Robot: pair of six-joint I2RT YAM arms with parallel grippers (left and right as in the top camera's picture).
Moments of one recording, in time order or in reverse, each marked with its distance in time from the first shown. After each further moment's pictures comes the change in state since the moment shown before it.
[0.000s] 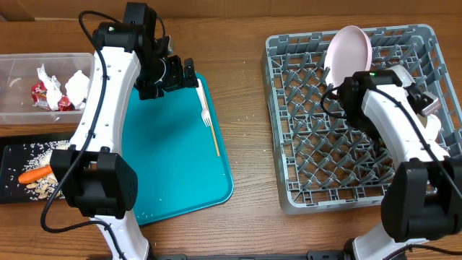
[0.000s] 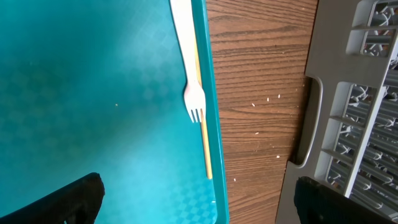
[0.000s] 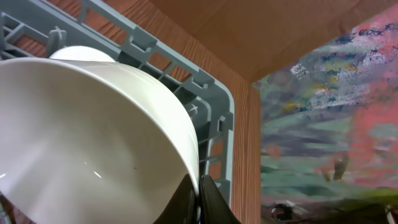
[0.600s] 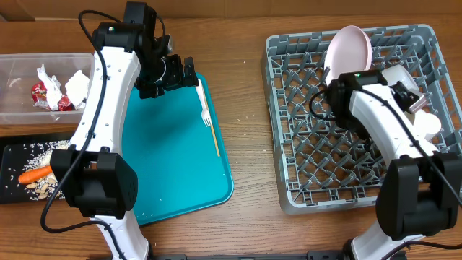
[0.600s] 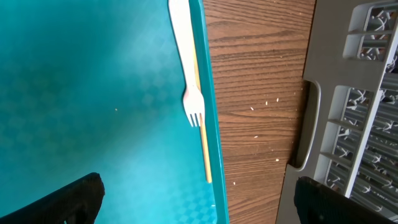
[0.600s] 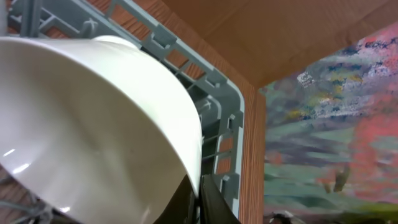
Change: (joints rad) left arm 0.000 0.000 0.000 0.015 0.000 0.000; right arm 0.077 0.020 0.000 -0.008 -0.016 0.002
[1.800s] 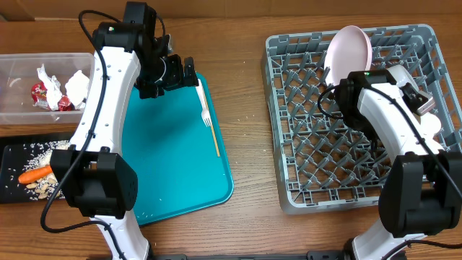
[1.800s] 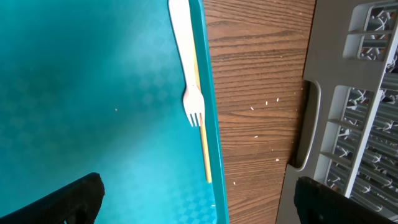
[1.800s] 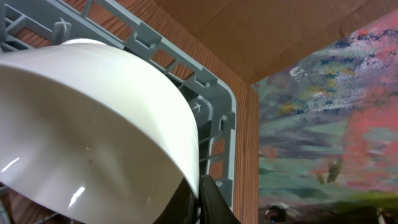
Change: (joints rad) left arm 0.000 0.000 0.000 0.000 0.000 0.000; right arm -0.066 0.009 0.000 0.006 0.018 0.003
